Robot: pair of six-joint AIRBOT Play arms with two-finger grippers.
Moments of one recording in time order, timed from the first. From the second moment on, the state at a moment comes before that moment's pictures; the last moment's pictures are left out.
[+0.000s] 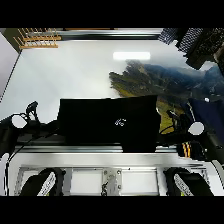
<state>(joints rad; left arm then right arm) 0.22 -0.87 0.60 1.32 -1.19 -1.65 -0.05 -0.82 0.49 -1.12 1.26 1.47</state>
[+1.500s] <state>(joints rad) 0.12 -1.55 1.39 1.19 -1.13 -1.61 -0.14 -1.38 1.12 -0.94 0.90 1.31</state>
